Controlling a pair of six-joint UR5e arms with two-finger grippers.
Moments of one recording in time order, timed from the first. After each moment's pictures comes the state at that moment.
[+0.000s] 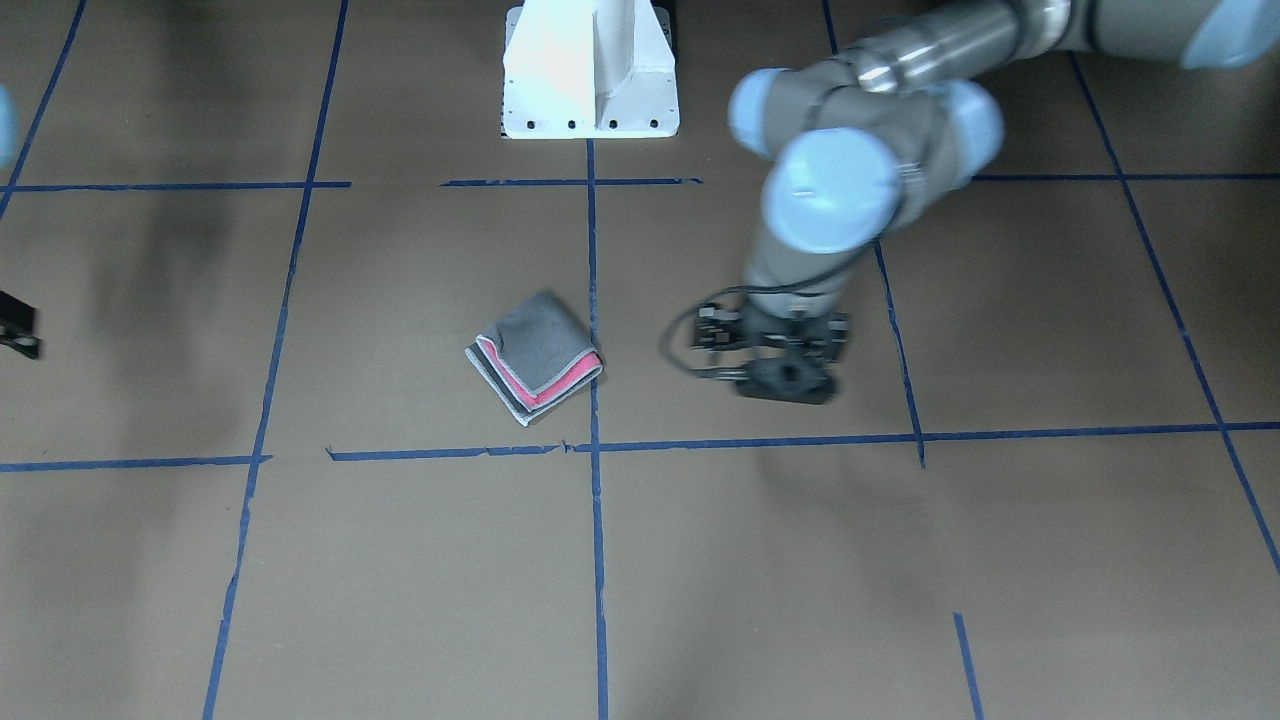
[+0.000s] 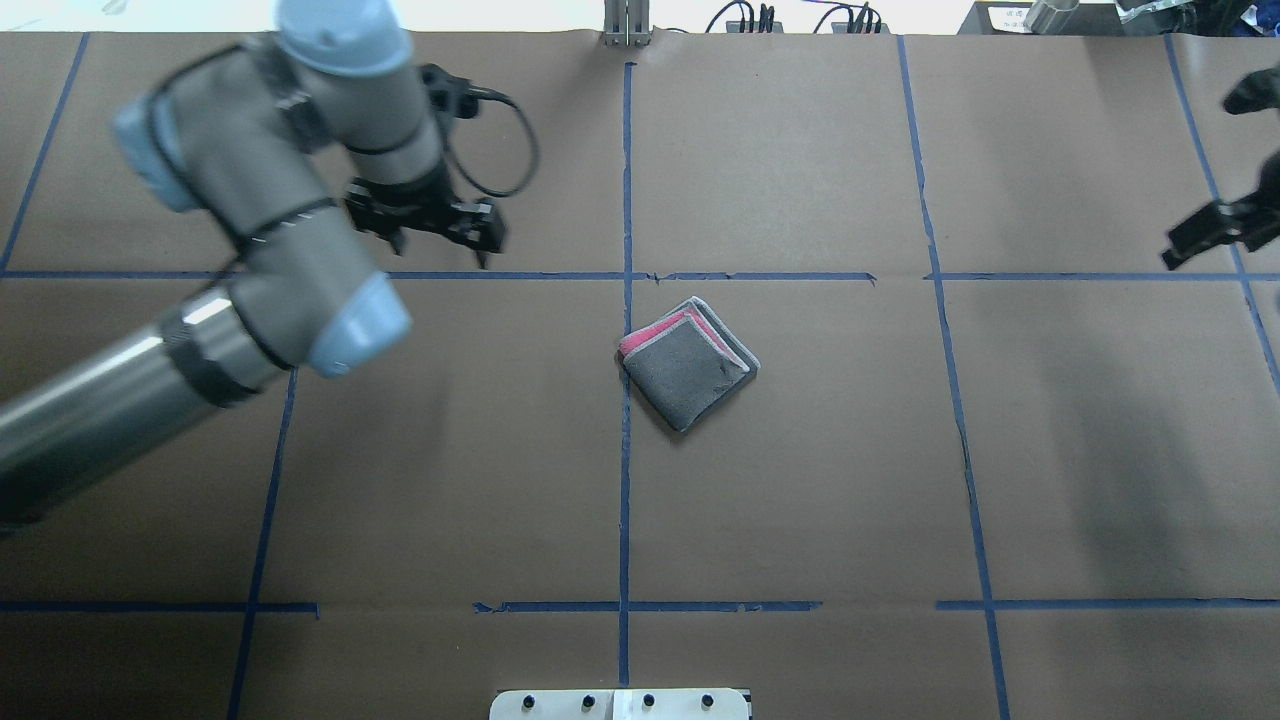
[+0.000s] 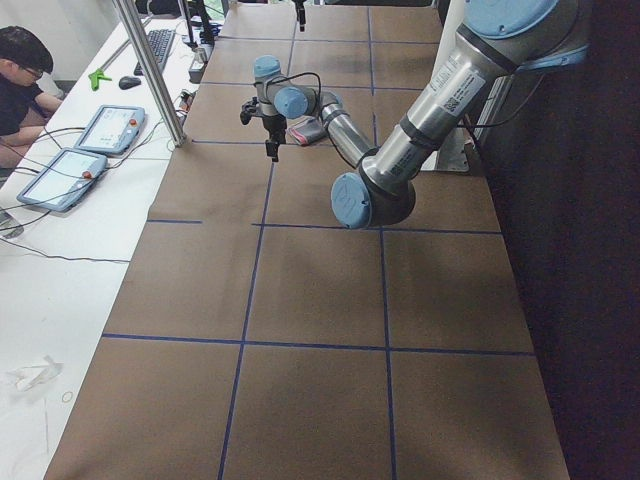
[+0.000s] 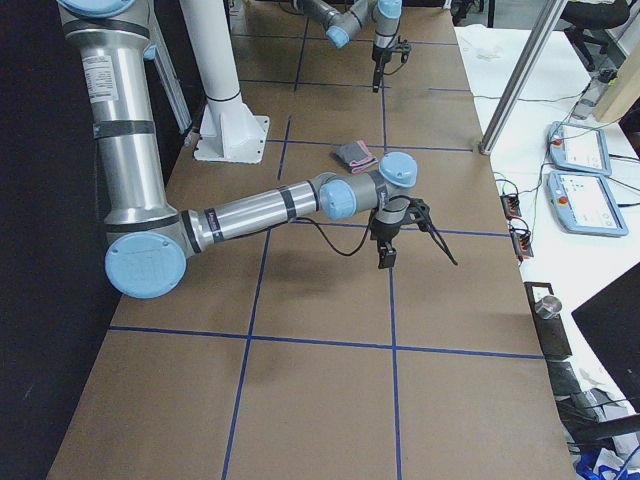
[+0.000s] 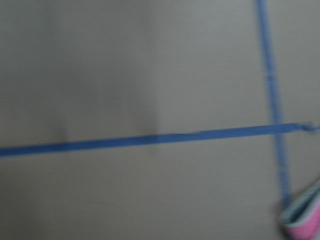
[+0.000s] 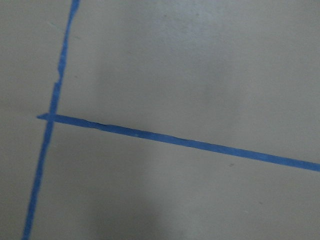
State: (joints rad) left arm -0.87 -2.23 -1.60 -1.45 -2.13 -0.64; right arm 1.29 -1.50 1.75 -1.57 2.28 0.13
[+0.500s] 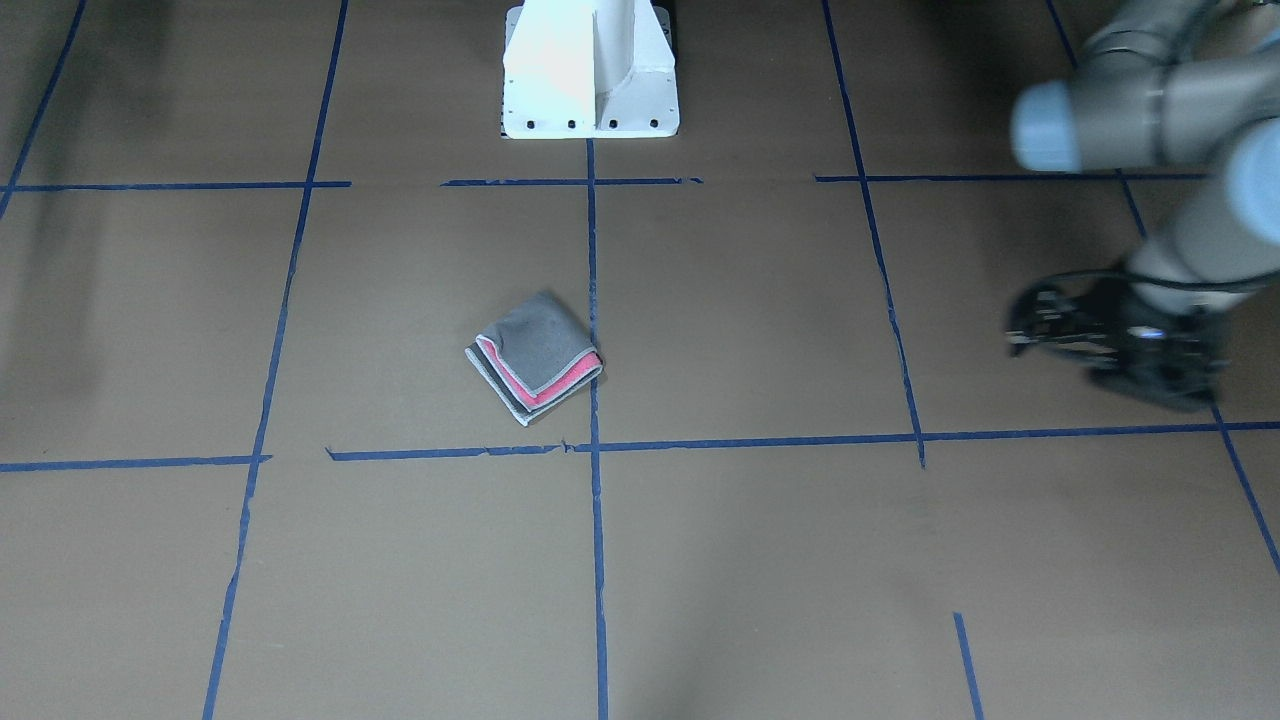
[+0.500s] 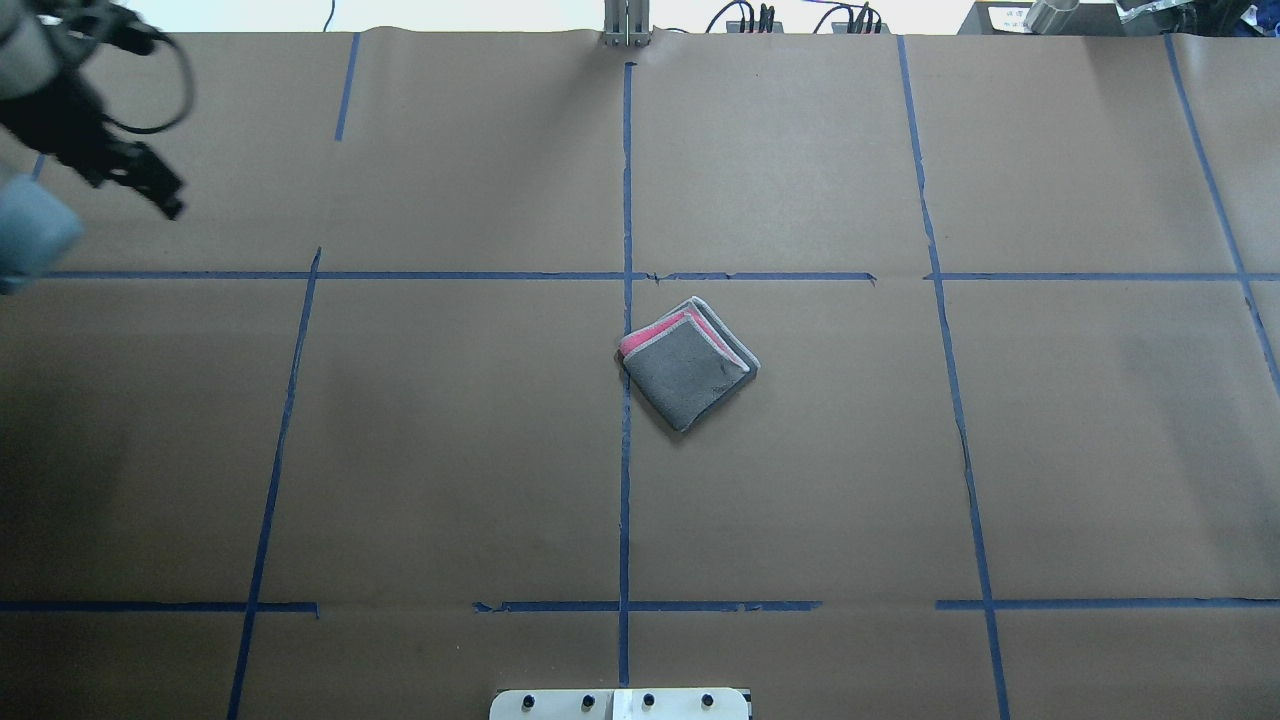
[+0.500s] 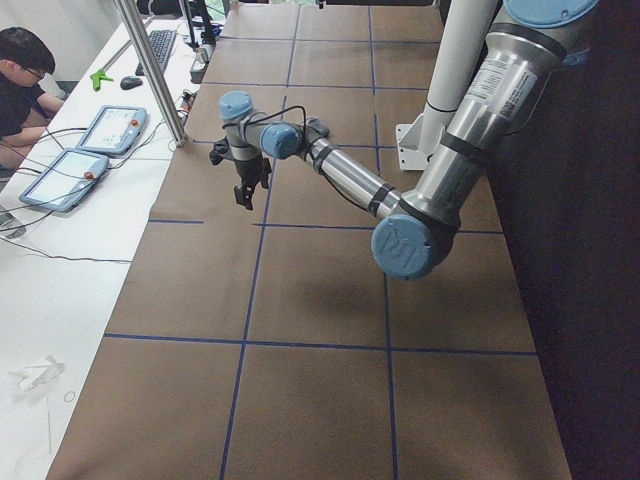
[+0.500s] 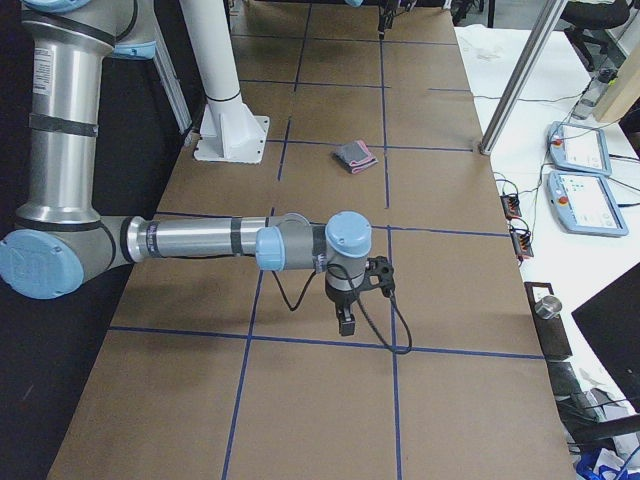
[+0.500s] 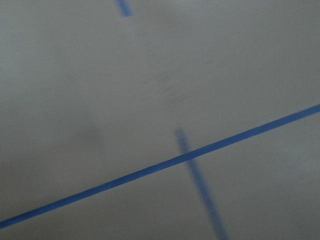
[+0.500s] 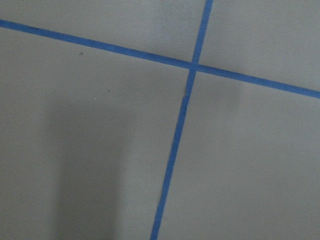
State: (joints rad) left arm -1.22 -1.90 -1.68 -1.42 -2.26 -0.05; right arm 1.53 -1.77 1.81 -1.57 2.29 -0.12
